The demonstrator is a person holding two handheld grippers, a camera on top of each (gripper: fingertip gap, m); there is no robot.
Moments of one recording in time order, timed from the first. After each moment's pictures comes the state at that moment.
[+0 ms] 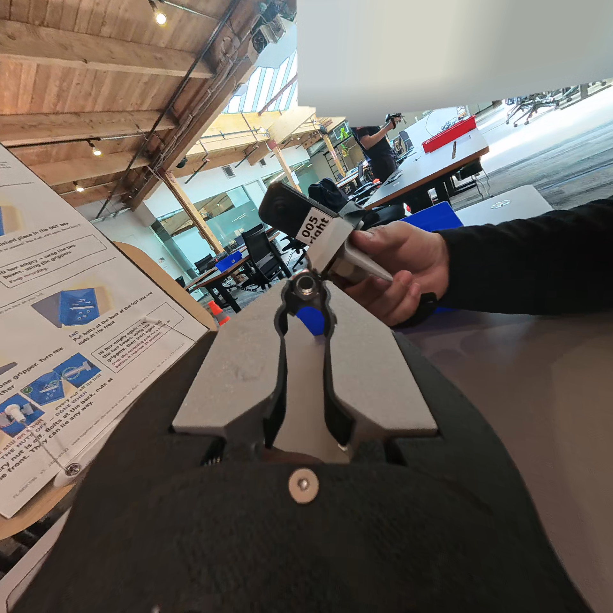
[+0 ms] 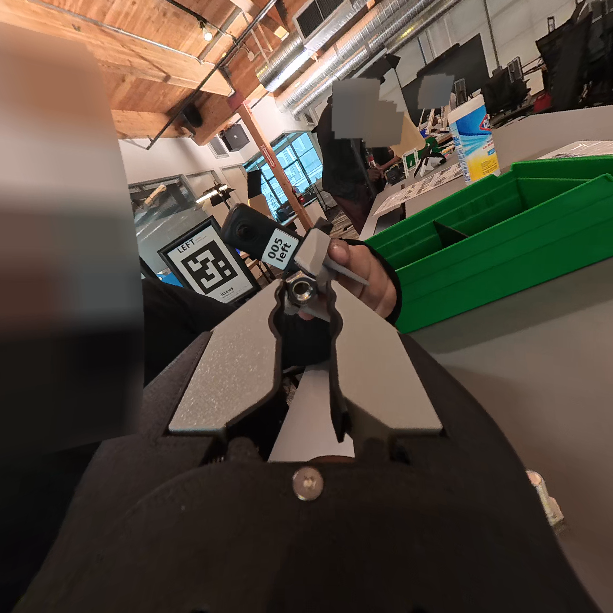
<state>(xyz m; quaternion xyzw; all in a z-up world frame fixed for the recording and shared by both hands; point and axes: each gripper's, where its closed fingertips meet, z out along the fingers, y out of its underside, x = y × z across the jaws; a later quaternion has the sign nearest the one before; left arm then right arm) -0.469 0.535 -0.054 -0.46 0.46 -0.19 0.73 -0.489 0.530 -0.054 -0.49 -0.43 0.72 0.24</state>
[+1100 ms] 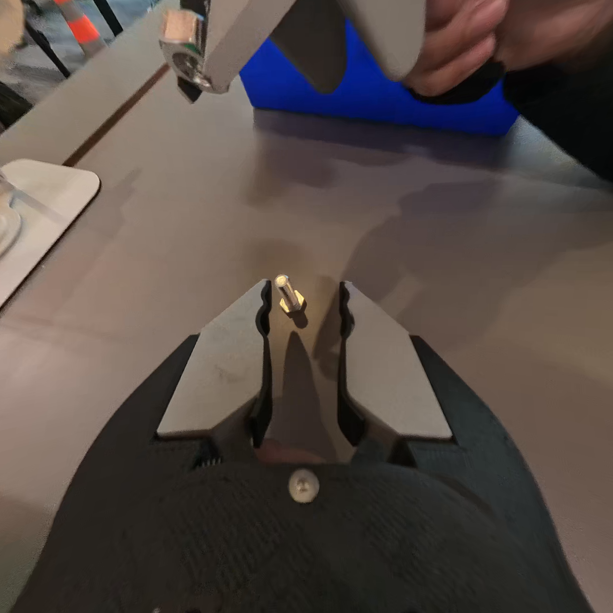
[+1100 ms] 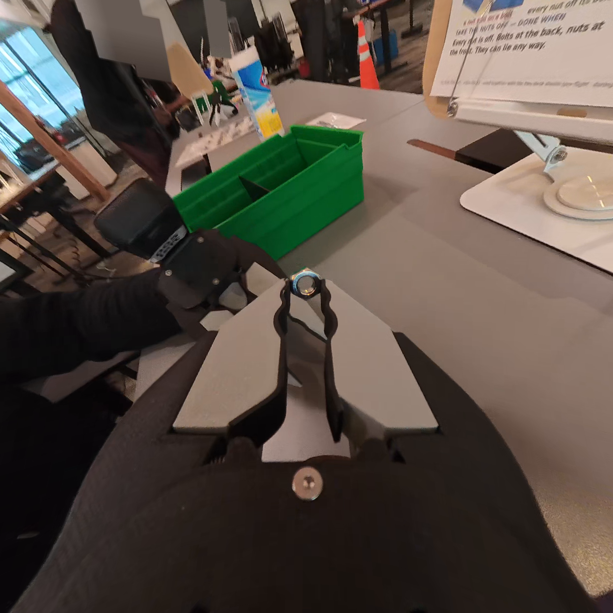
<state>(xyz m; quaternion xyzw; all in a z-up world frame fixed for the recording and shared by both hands) -0.461 0.595 -0.210 -0.75 0.46 -0.18 0.44 -0.469 0.615 -0.110 -0.68 -0.42 0.47 0.38</state>
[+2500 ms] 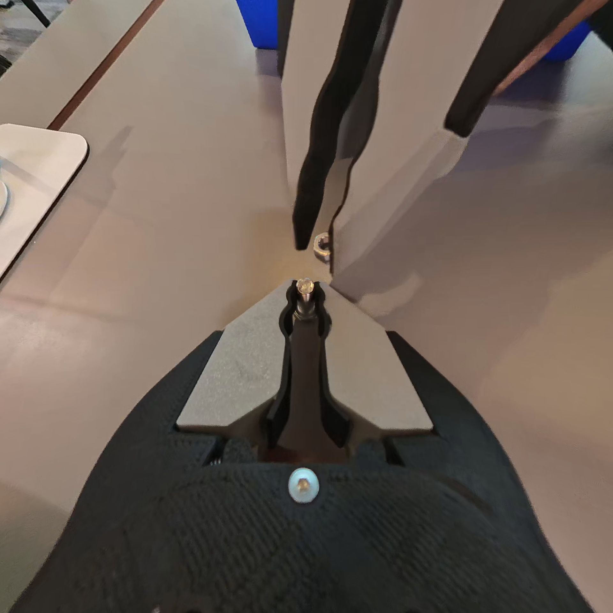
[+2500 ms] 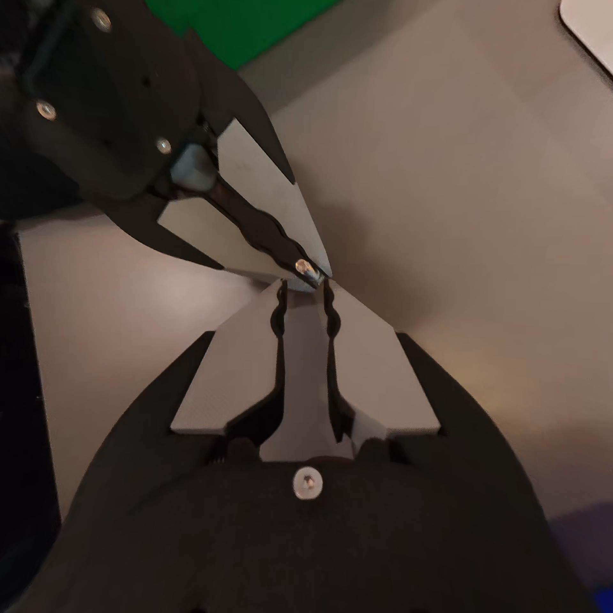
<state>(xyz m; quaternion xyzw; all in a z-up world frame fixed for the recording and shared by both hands) -0.472 0.604 -0.236 -0.76 0.48 -0.14 0.42 -0.476 0.593 -0.207 -0.75 -0.55 0.28 0.25</state>
